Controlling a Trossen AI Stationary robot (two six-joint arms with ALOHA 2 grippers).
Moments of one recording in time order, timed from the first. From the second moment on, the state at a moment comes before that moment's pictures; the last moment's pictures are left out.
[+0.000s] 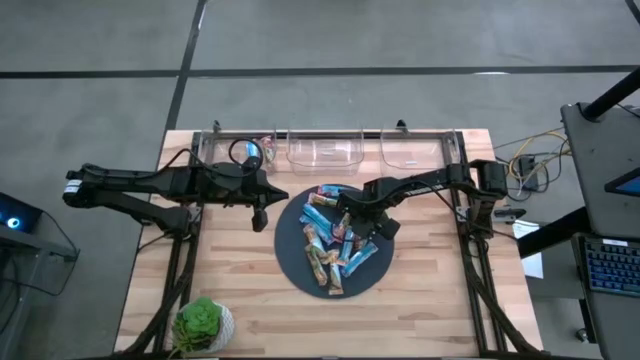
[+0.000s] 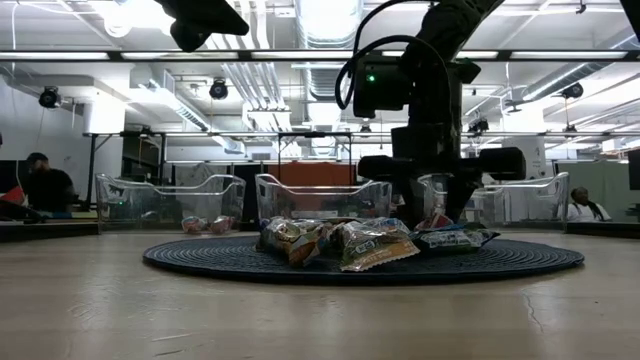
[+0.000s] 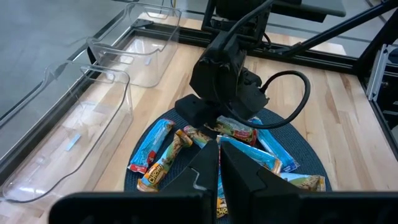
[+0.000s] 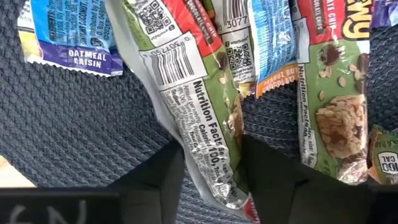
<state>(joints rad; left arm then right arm) -0.02 1.00 0.96 -0.40 -0.18 -0.18 -0.09 1.86 1.15 -0.75 -0.05 -1.00</state>
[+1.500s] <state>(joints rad) -0.02 0.99 0.96 -0.40 -0.17 -0.31 -0.09 1.77 1.53 -1.02 -0.05 -0.57</state>
